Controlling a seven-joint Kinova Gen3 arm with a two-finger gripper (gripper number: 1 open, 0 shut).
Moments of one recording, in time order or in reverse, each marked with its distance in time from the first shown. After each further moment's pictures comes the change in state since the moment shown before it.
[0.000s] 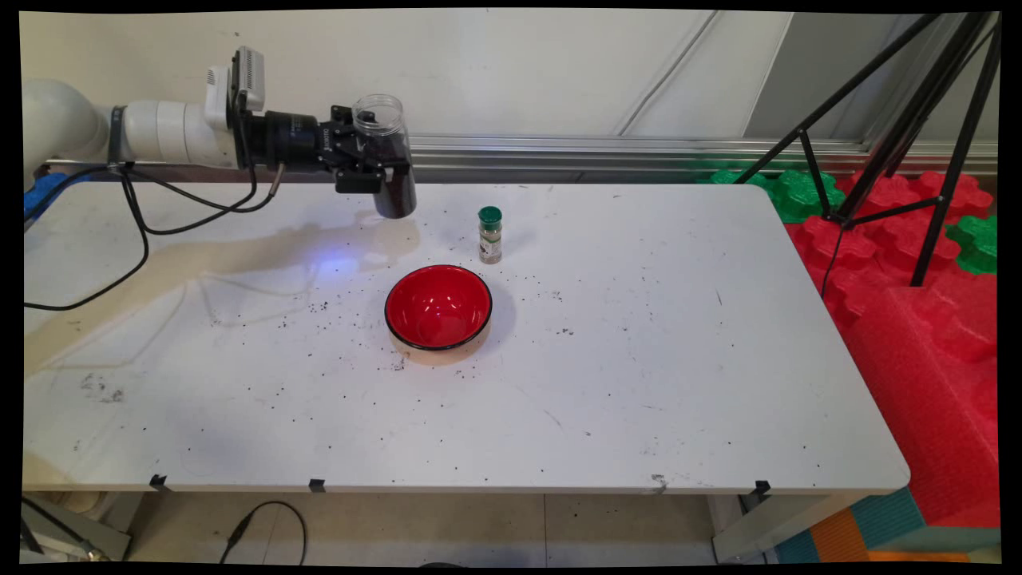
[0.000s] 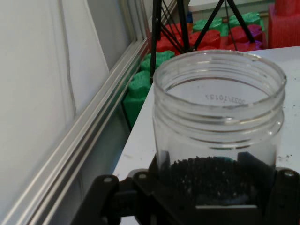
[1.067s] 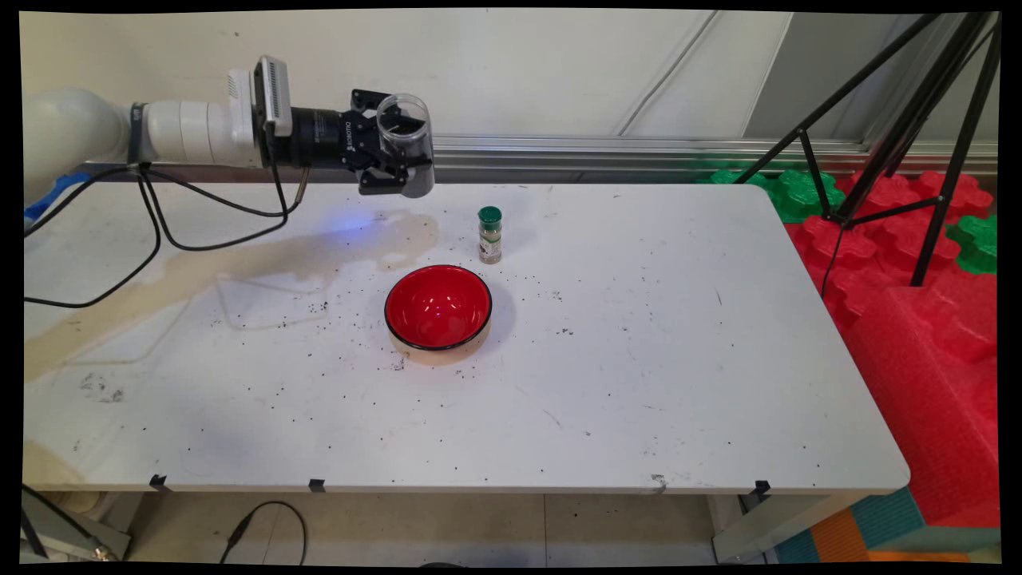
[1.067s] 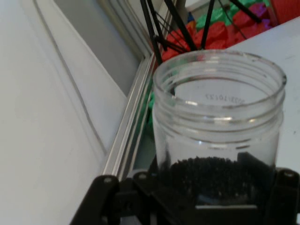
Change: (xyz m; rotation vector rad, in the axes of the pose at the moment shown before) arm 0.017 0.015 0.026 0.041 0.018 0.327
